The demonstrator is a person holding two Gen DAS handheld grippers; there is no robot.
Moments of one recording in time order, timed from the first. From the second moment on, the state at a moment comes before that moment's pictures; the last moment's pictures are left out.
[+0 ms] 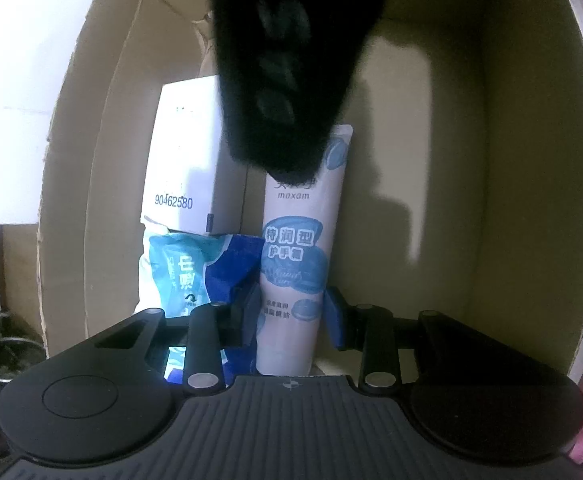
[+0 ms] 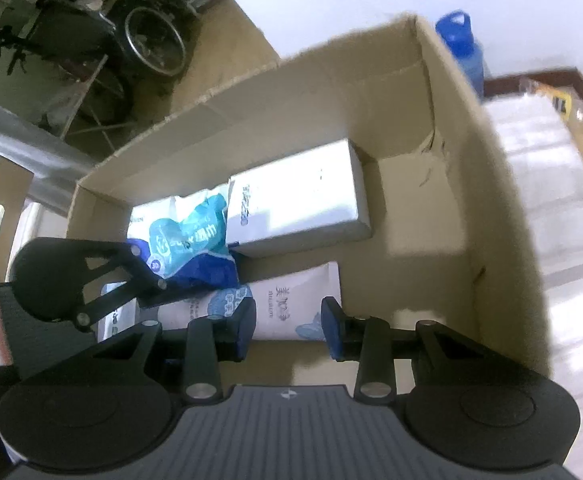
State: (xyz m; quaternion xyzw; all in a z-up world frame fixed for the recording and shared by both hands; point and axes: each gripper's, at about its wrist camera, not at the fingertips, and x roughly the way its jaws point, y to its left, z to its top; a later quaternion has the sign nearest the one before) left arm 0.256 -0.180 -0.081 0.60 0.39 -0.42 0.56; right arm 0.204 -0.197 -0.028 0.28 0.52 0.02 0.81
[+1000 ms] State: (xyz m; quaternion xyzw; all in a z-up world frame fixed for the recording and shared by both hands) left arm 0.172 -0.076 -0.021 0.42 0.48 -0.46 0.62; right arm 0.134 -0.170 0.028 -0.11 0.51 0.17 0.84
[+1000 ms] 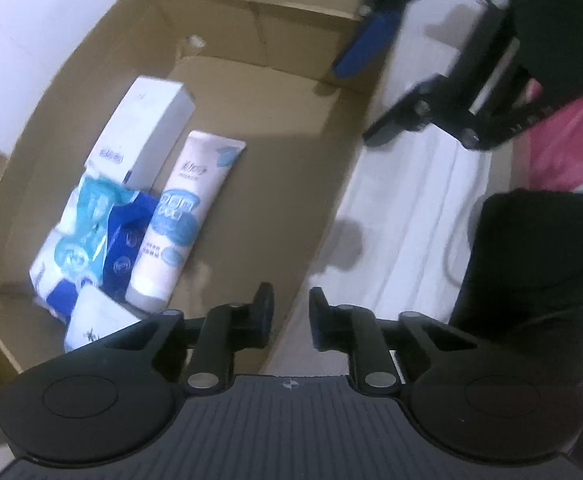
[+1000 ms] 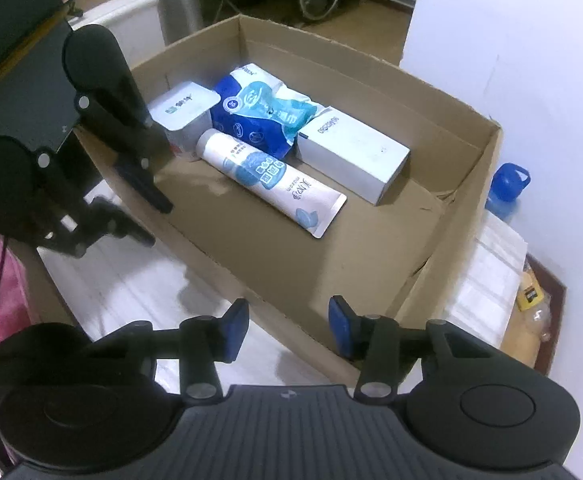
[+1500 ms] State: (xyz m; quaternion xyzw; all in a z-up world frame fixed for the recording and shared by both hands) left arm 0.108 -0.045 0.003 0.41 0.48 -0.46 0.63; right arm 0.128 -0.190 0.040 -0.08 0.52 0.18 0.83
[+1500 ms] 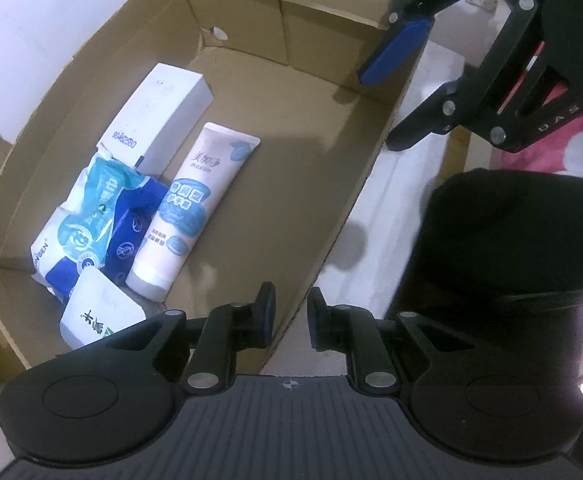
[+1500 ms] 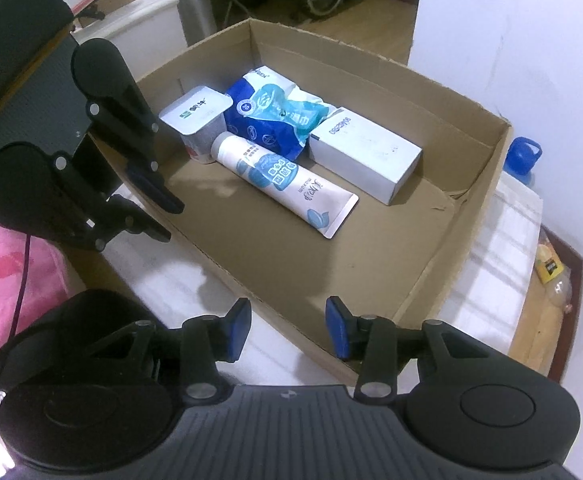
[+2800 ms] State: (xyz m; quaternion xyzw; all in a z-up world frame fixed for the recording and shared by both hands) left arm 0.029 0.029 0.093 0.05 0.26 -0.19 0.94; right arm 0.036 -0.232 0.082 0.18 0.25 -0.03 0.95
